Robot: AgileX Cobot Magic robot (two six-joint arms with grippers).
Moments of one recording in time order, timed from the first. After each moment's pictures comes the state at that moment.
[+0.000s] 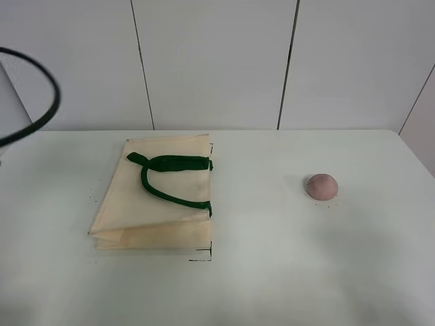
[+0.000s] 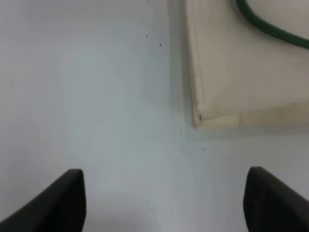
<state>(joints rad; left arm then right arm) -0.04 0.94 -0.96 0.05 0.98 -0.03 0.00 0.00 -0.50 0.02 1.03 0.02</state>
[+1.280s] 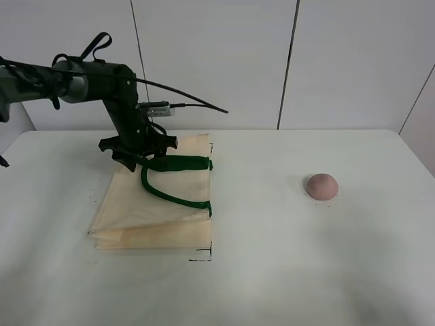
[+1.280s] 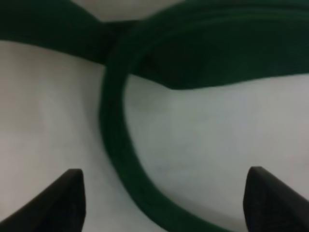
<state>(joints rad) -0.30 2.22 -1.75 0.04 0.88 -0.32 0.00 0.00 -0.50 0.02 1.03 0.02</state>
